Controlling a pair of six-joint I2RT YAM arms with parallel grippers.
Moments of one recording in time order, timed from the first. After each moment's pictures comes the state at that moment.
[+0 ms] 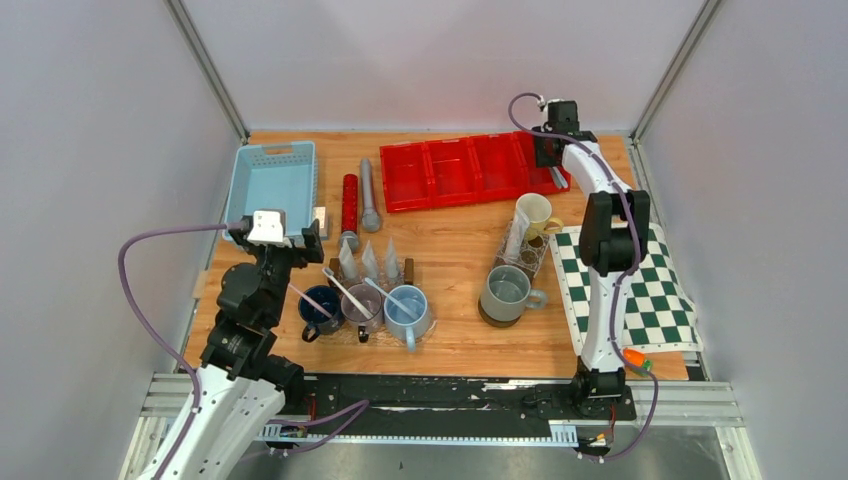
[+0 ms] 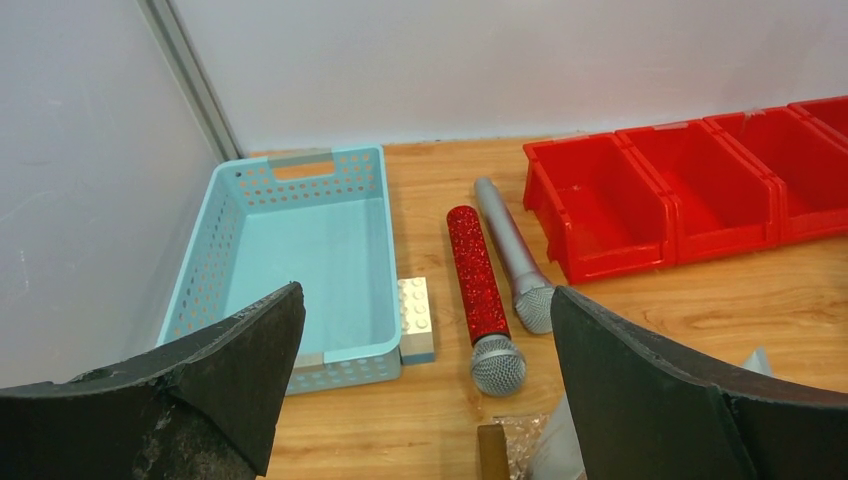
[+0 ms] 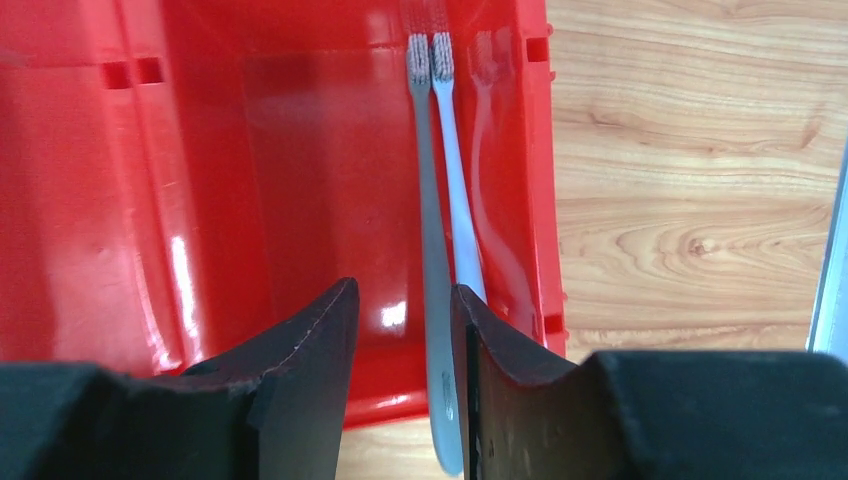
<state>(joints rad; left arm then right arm) -0.37 0.42 0.56 -0.06 -0.33 0.06 0.06 2.26 1.96 -0.48 0.12 -0.08</state>
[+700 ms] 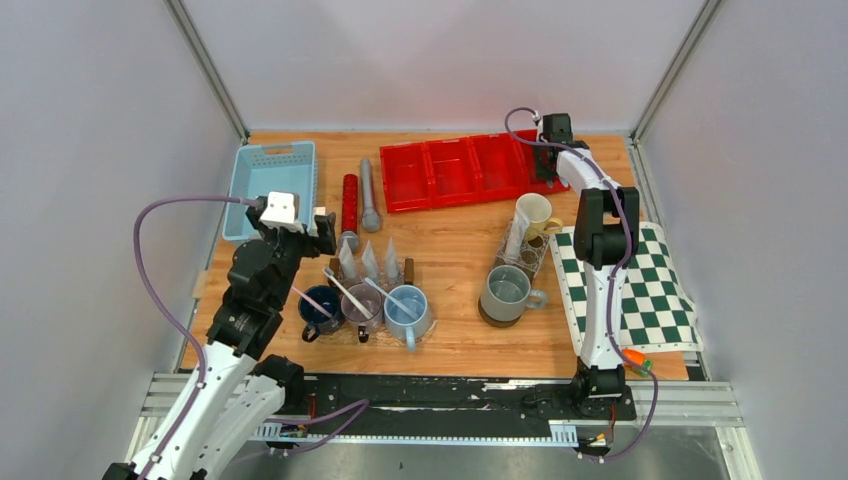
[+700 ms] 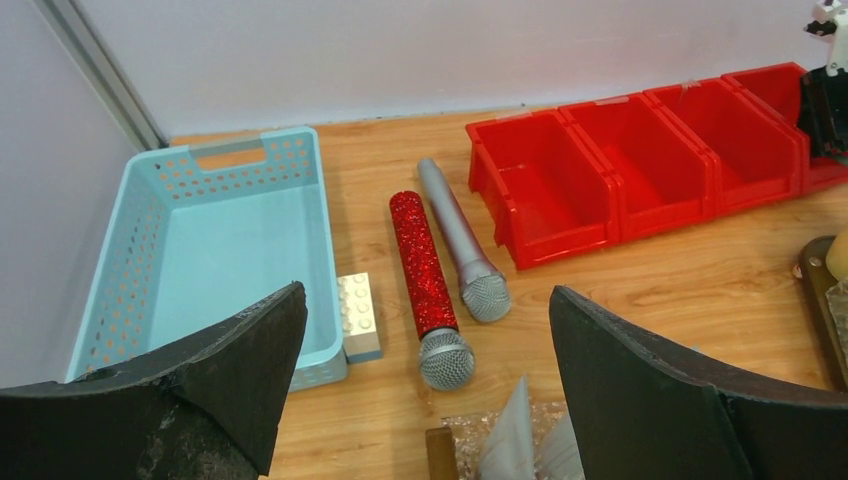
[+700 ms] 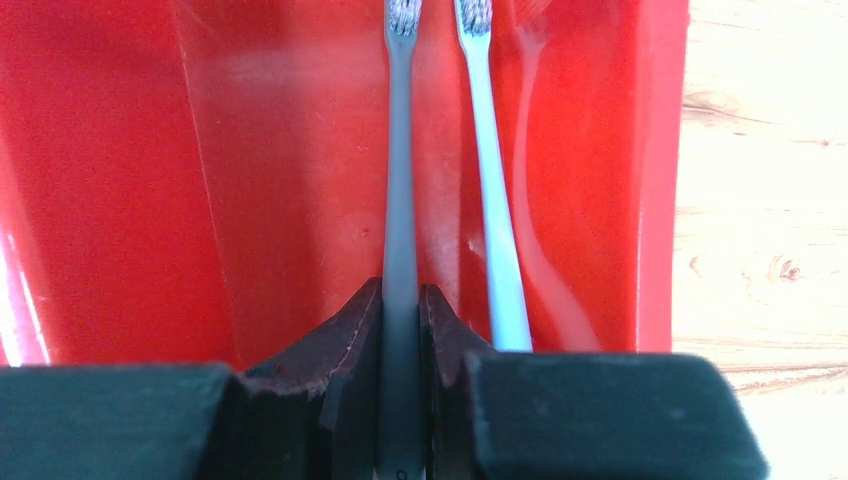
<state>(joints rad) -0.37 0.58 0.63 -0.07 -0.24 0.00 0.06 2.40 1.99 -0.46 0.12 -0.10</state>
